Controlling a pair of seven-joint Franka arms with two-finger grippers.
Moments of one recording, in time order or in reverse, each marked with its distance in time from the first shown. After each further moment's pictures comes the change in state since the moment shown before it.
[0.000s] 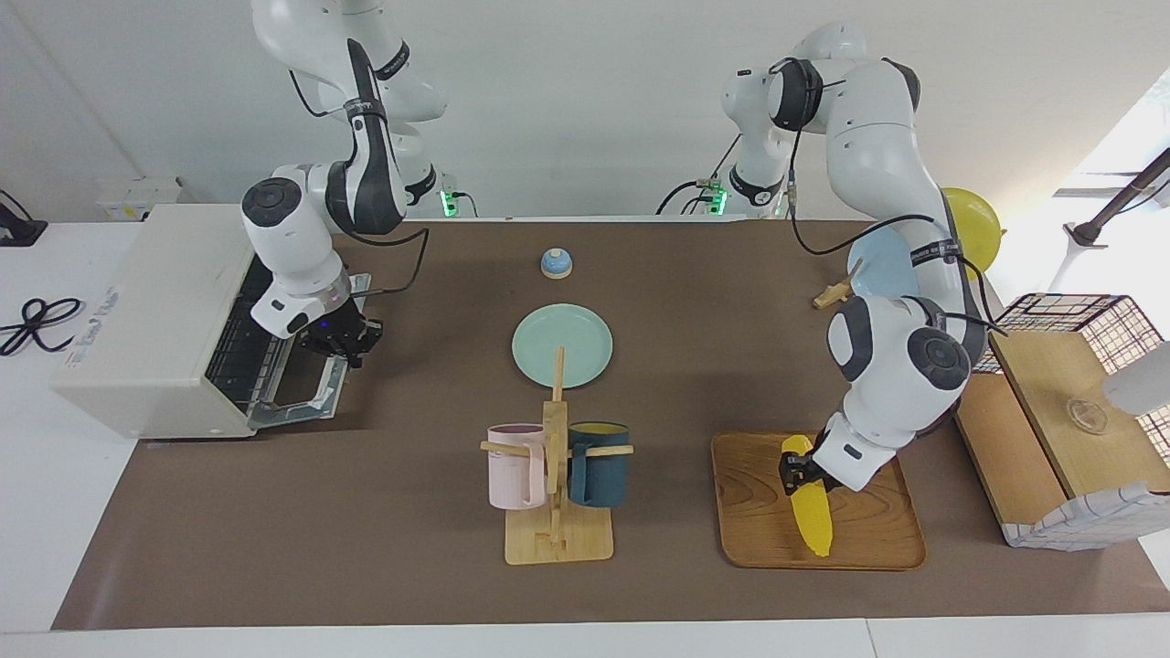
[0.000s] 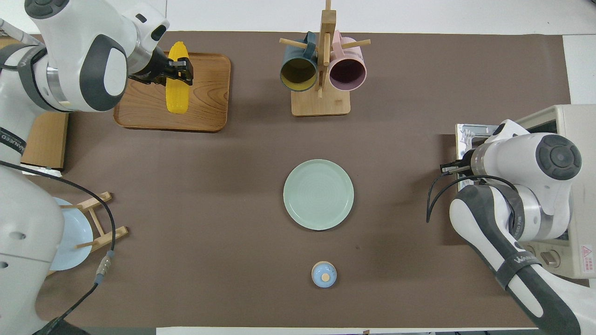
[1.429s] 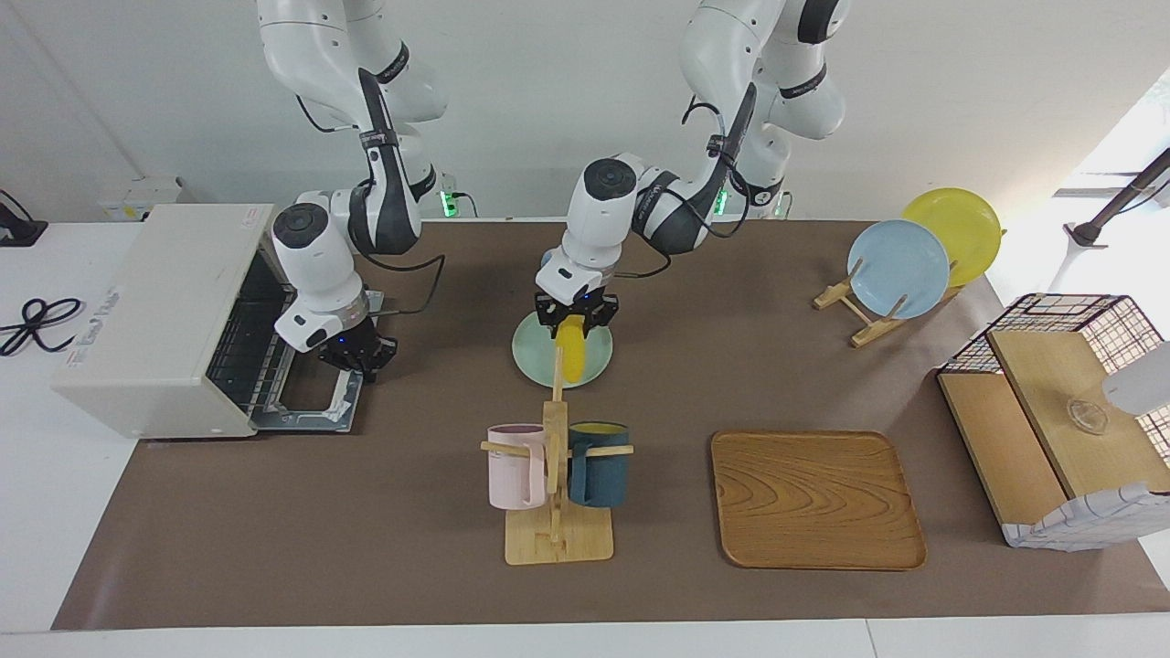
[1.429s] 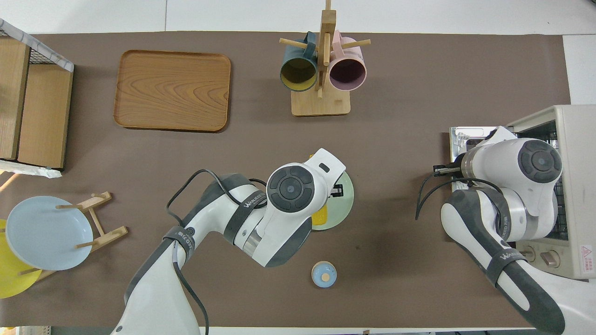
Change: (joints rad) left arm -0.584 -0.226 -0.001 -0.634 -0.002 0.457 -0.538; right arm -0.009 0.033 0.025 -0.019 -0.039 0.040 0.135
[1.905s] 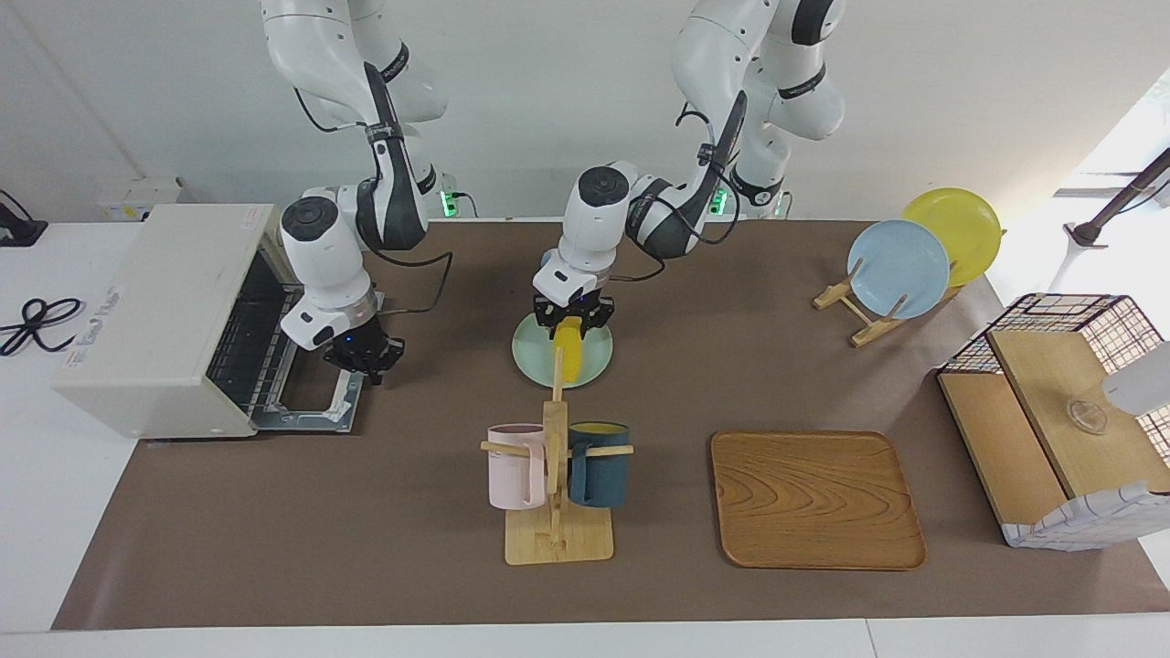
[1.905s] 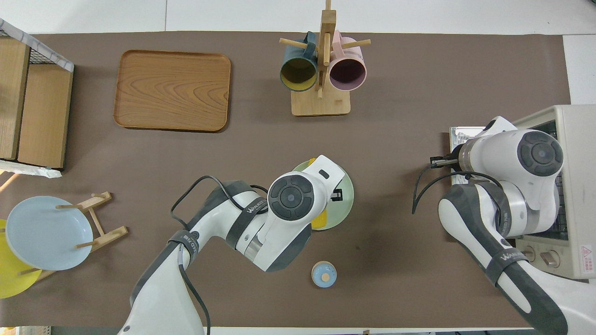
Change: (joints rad) left arm -0.017 0.001 0.010 -0.039 0.000 0.055 0.000; right arm -0.006 -0.011 0.031 0.077 -0.003 -0.058 0.016
